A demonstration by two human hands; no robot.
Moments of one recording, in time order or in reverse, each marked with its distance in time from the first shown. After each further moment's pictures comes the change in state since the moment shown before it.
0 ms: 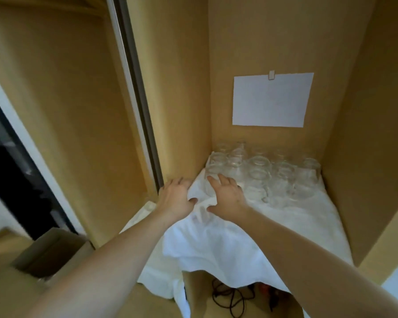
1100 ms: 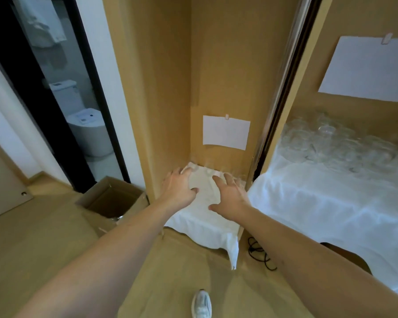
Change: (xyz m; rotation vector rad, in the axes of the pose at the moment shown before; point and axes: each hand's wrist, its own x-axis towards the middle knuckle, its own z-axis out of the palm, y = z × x) left_hand -0.136 -0.319 -0.025 -0.183 -0.106 -0.191; right_hand -0.030 -0.319 0.135 0.003 -0.227 0.058
